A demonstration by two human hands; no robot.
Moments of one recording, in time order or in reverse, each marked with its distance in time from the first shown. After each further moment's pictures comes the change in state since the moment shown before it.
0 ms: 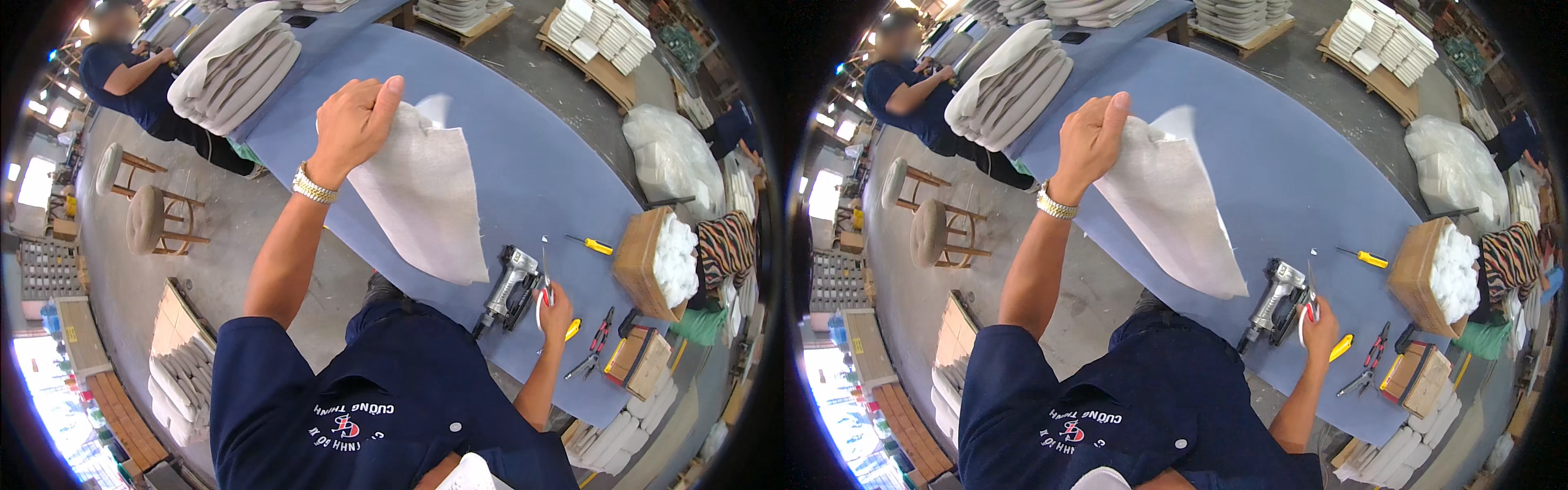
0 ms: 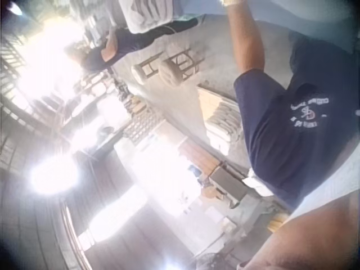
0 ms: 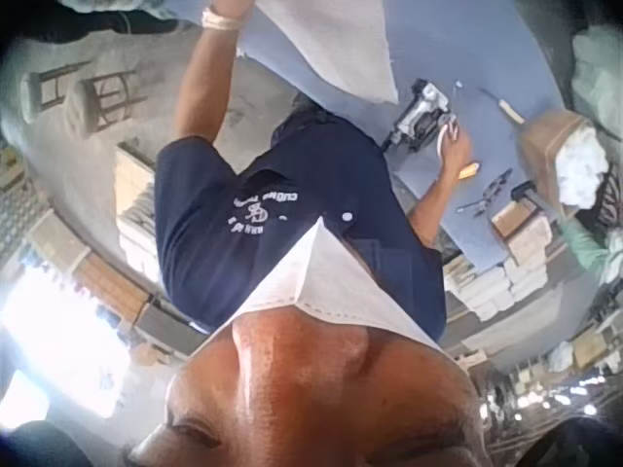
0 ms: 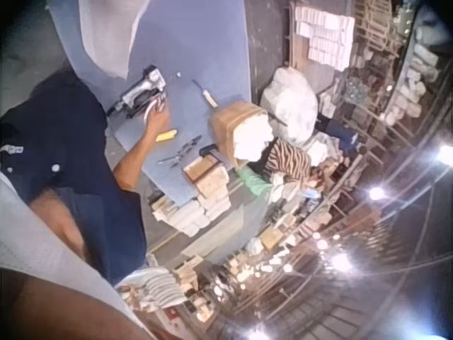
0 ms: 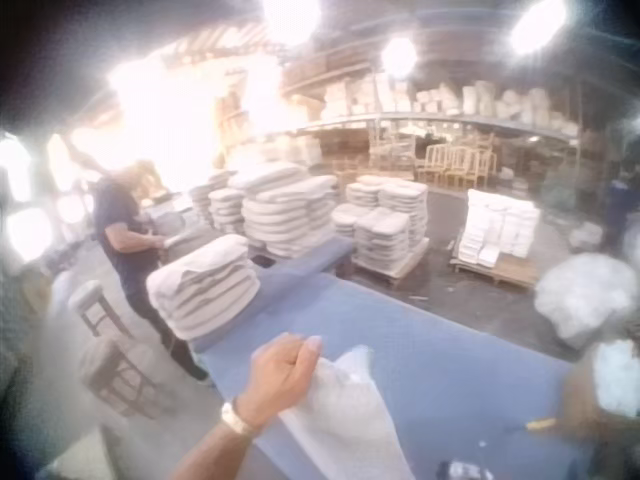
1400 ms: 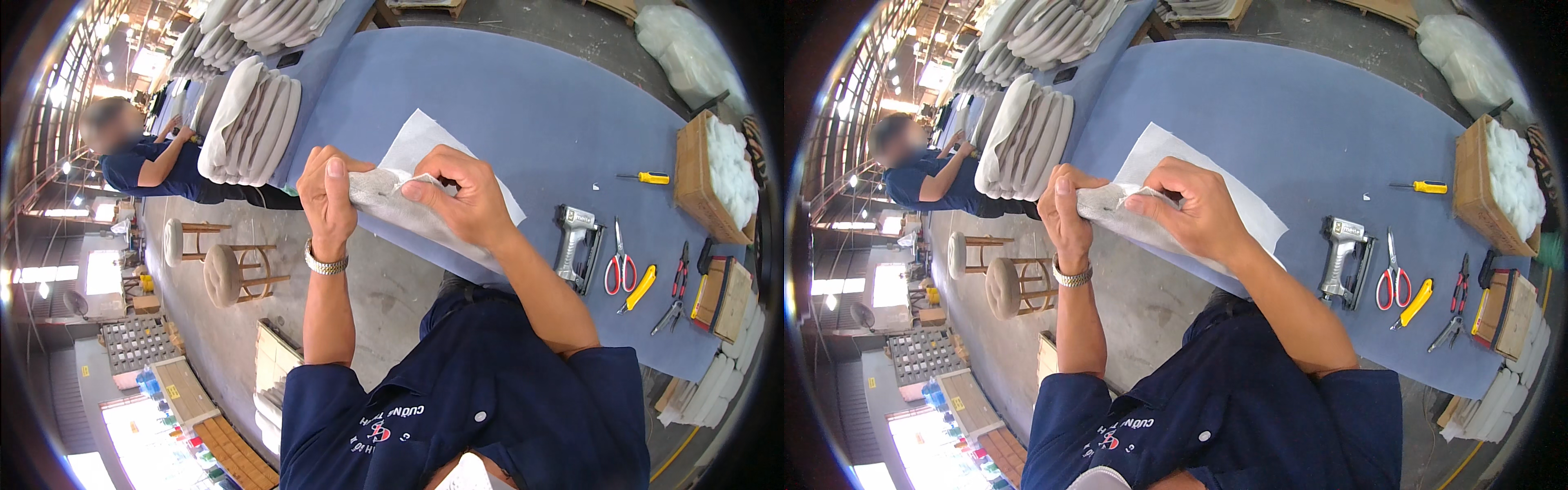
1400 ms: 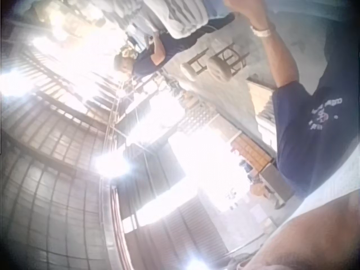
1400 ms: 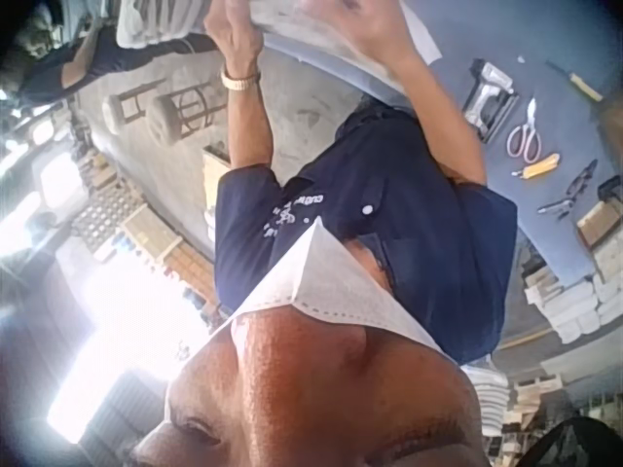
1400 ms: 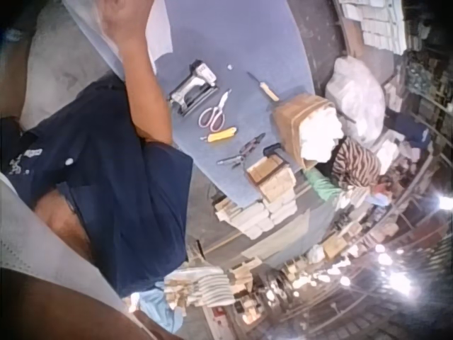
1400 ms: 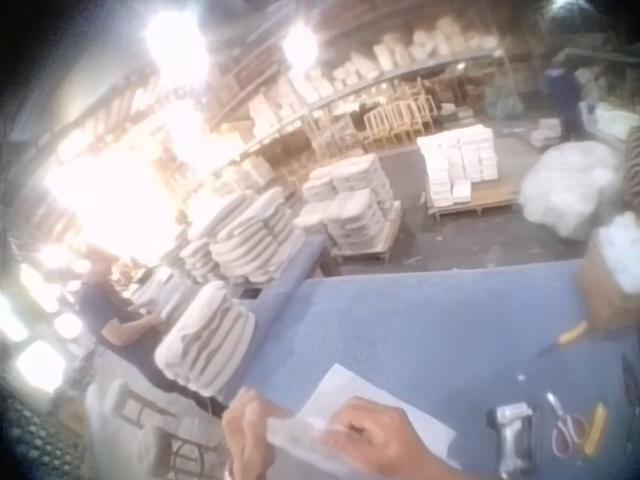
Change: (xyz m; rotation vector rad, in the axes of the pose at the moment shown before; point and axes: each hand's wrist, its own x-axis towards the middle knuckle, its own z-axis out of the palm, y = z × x) left_hand -0.034 0.016 -0.046 -0.220 -0.125 0.079; right_hand 0.040 -0.340 -0.024 1.247 -0.115 -0.701
